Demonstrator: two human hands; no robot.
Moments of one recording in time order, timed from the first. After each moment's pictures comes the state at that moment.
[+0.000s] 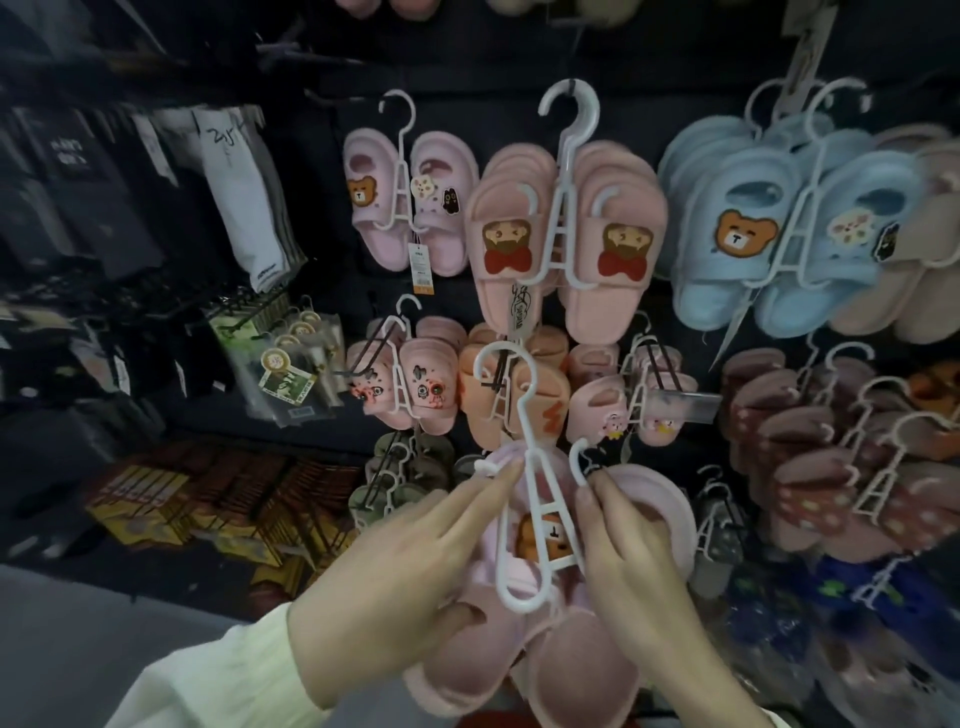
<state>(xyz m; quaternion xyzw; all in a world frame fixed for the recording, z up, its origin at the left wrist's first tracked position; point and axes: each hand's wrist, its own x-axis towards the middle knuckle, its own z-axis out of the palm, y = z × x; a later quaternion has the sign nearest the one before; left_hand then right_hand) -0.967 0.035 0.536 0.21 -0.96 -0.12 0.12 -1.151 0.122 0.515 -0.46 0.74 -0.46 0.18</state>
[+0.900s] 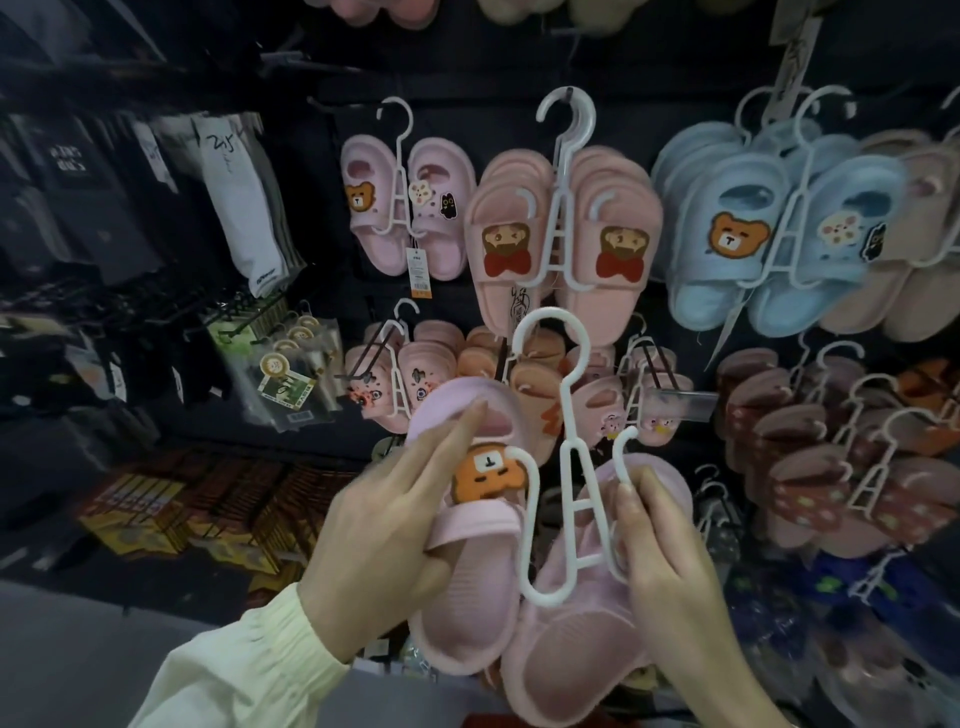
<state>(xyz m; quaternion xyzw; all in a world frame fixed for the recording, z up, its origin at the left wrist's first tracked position) -0.967 0.015 0.536 0.25 -0.92 0.00 0.30 -1.147 0.145 0.532 -0.40 0.65 -0.59 0.25</state>
